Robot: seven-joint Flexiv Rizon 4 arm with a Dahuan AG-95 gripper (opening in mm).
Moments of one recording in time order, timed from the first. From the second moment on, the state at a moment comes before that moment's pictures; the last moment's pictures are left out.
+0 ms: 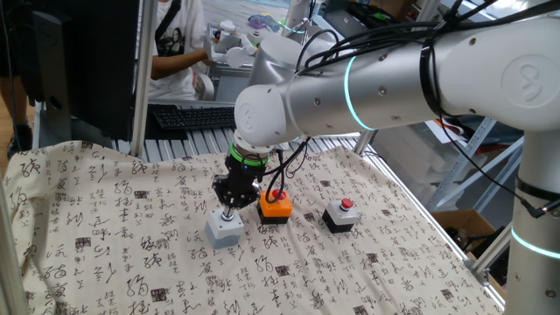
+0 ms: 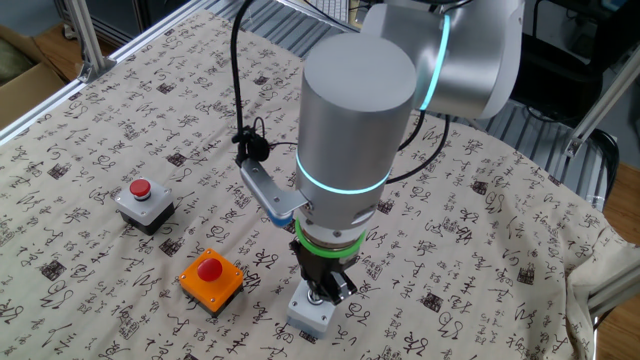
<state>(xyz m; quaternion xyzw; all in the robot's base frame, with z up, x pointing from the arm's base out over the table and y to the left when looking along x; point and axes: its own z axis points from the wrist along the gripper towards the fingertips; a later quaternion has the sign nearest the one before) 0.624 0.142 0.083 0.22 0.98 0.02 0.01</state>
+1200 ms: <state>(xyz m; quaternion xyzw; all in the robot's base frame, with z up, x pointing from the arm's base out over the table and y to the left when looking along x) 0.620 0.141 0.083 0.21 0.98 0.02 0.03</state>
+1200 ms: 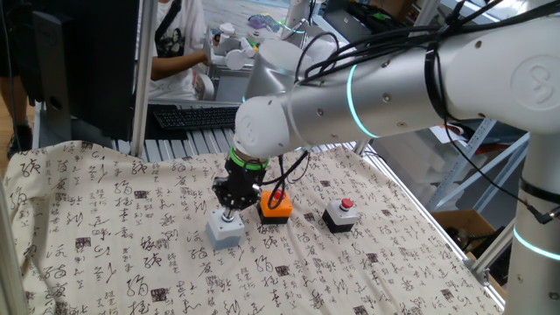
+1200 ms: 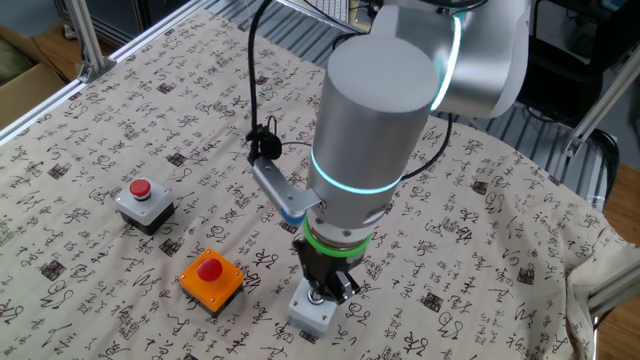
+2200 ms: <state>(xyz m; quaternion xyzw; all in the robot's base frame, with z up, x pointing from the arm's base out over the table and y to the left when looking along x) 0.621 0.142 0.094 0.21 0.98 0.02 0.01</state>
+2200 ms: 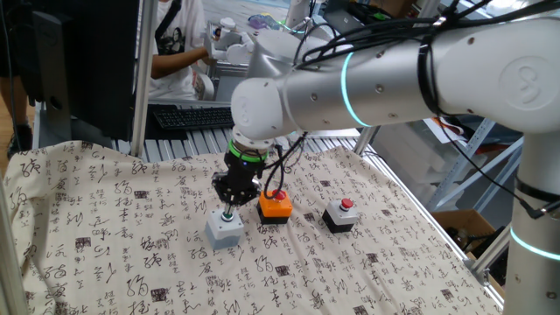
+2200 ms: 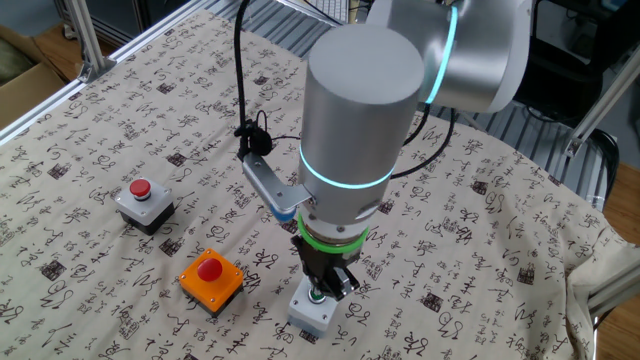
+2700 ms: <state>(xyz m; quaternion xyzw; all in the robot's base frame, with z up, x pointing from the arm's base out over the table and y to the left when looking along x) 0.617 0.134 0.113 0.21 0.98 0.01 0.01</state>
